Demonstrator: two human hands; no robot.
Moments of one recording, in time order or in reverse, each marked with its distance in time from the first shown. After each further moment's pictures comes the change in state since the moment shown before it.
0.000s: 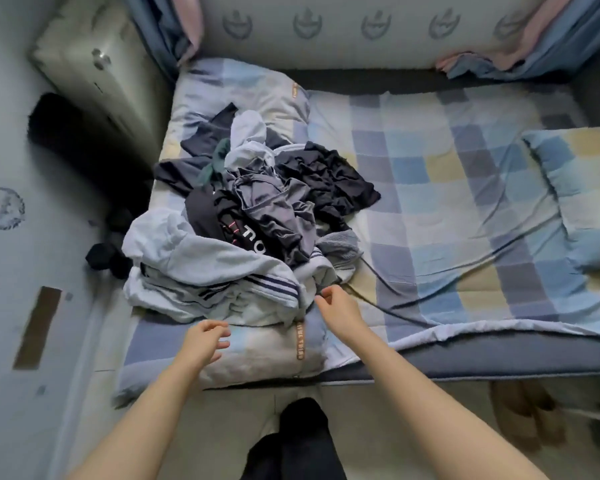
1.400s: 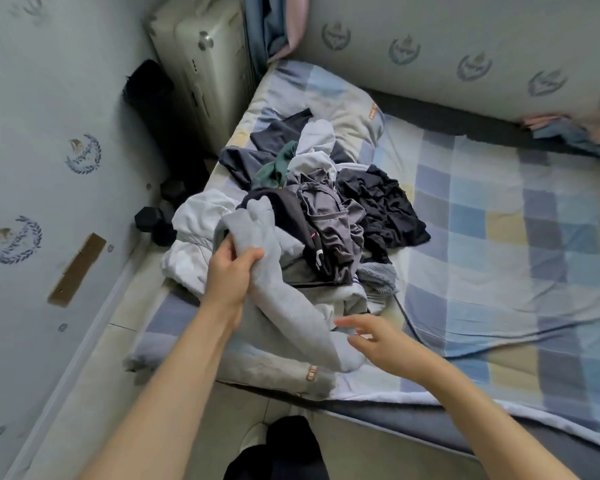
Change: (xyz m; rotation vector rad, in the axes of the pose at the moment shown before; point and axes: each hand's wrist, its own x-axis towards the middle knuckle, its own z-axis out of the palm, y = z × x) left_hand -0.044 0.110 -0.028 -0.633 0.162 0.440; right_hand -0.021 -0.058 -0.054 -0.430 -0.489 -0.367
